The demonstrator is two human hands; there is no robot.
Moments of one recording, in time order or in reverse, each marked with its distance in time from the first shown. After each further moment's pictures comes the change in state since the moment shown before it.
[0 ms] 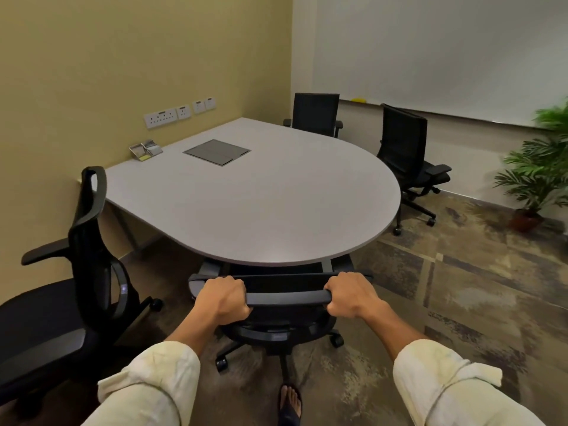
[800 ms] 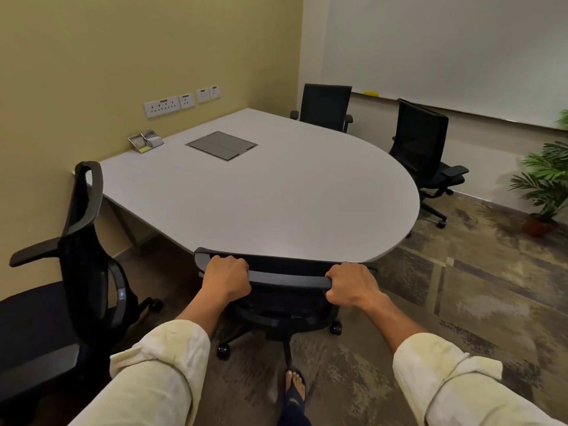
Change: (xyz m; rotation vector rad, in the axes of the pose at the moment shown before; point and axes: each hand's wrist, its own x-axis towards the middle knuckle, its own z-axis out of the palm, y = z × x) left_hand 0.094 -0.065 -0.015 0.019 0.067 -0.063; right_hand 0.110 -0.014 -0.008 0.062 0.047 0.074
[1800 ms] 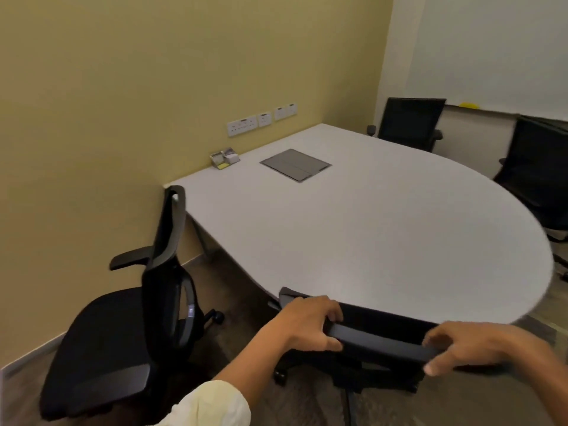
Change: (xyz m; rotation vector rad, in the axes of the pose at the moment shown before) left_hand 0.054 -0.043 -0.025 -0.503 -0.158 0.256; right_hand 0.104 0.034 -0.071 0.232 -0.712 -0.065
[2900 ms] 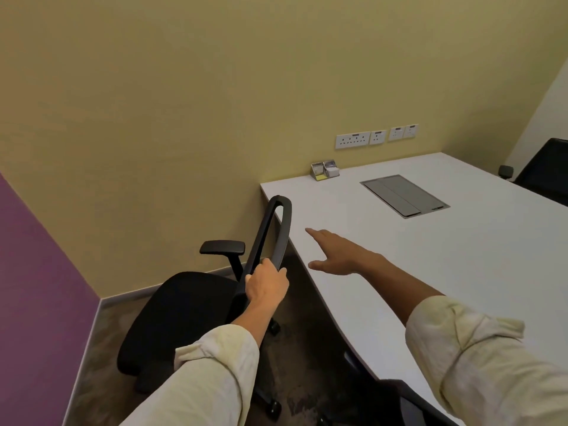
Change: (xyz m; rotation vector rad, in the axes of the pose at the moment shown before) left_hand -0.070 -0.255 -0.126 -0.079 0.691 -1.164; right_hand 0.283 -0.423 -0.124 -0.392 0.422 -0.689
